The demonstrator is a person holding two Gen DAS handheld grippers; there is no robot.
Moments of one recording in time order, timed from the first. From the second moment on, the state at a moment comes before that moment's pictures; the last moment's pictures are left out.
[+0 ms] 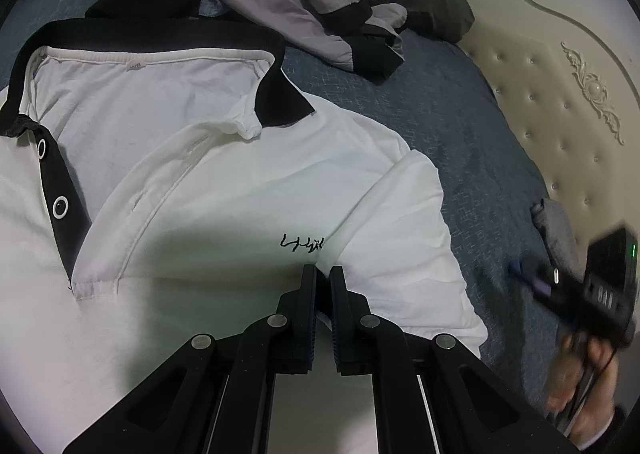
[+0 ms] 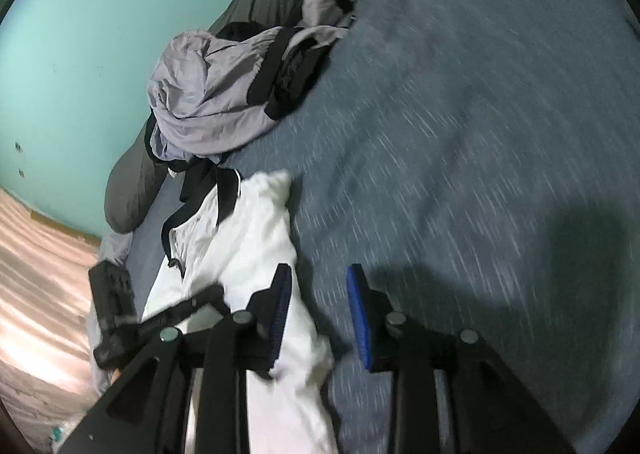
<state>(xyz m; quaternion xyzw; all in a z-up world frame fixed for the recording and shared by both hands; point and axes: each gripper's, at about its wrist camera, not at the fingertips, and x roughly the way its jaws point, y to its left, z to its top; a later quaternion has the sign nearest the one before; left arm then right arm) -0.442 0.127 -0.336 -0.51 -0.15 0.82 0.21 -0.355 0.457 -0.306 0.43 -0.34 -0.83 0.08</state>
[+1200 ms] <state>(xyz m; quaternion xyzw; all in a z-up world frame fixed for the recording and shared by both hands) -0.442 0.127 -0.343 -0.51 -0.15 0.82 0.22 -0.547 0.376 -0.312 0.50 -0.08 -0.86 0.10</state>
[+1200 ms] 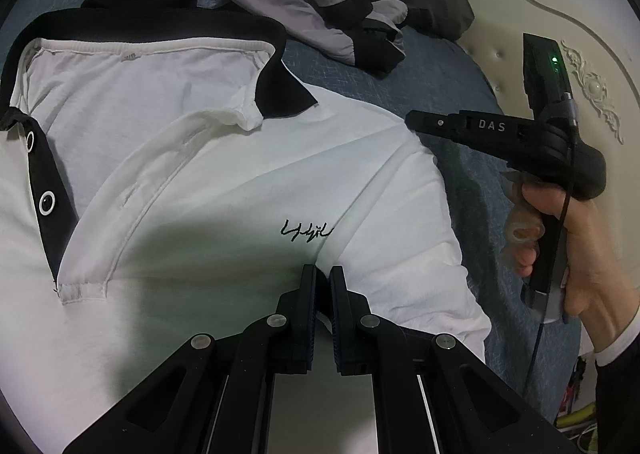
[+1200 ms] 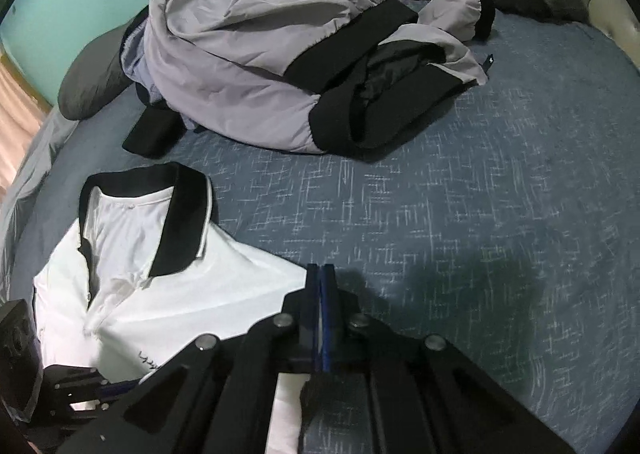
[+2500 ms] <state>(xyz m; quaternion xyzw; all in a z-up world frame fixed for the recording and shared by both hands) -0.352 0.039 -0.299 -0.50 -0.16 0.83 0.15 -0.356 0.414 -0.320 0.49 -0.25 -0.83 0.10</state>
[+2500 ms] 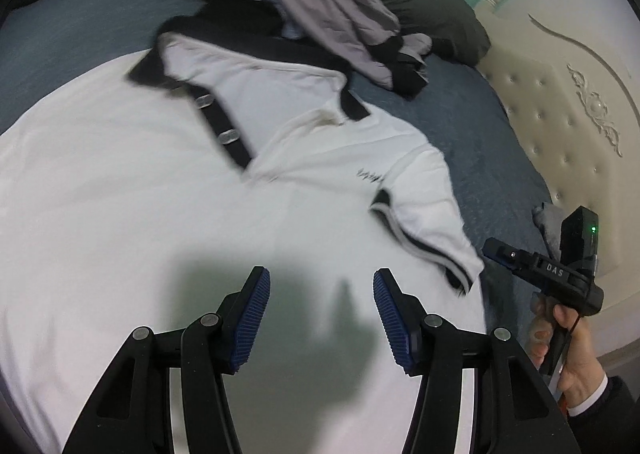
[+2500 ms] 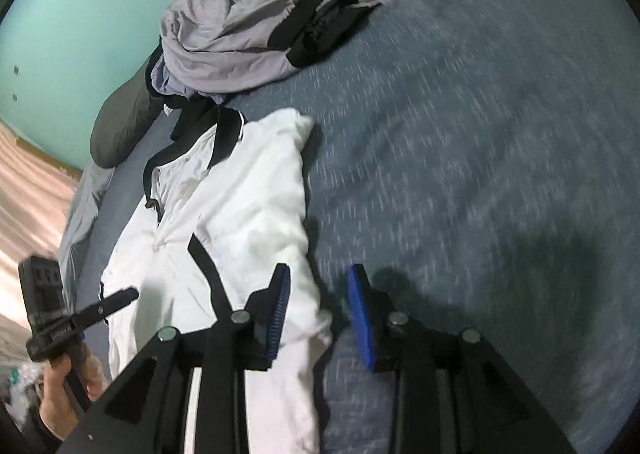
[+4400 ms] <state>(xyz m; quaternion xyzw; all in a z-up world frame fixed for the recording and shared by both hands) -0.457 0.124 -0.323 -0.53 -0.13 0.81 0.22 -0.301 0.407 -0.352 0.43 -0.44 -0.79 0.09</state>
